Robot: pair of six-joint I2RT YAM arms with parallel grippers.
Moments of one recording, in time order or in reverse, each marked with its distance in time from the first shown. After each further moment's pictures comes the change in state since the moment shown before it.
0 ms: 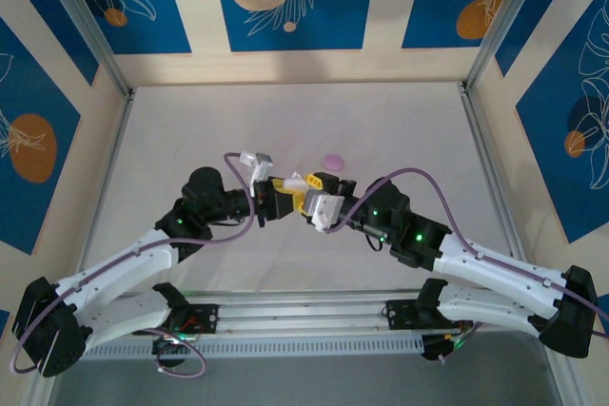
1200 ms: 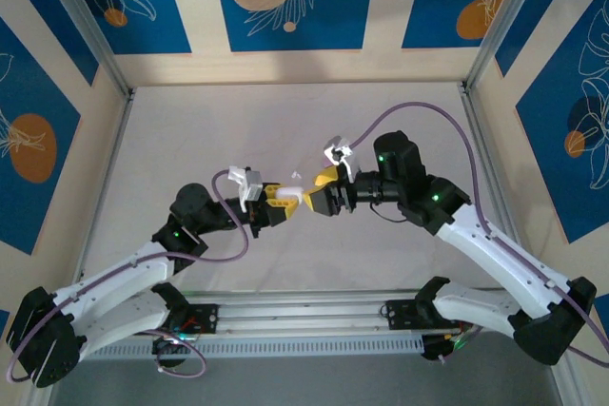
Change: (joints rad) left arm -0.001 -0.081 -0.138 0.216 0.019 0.240; right arm -0.298 0.121 0.341 -0.524 -0.602 0.949
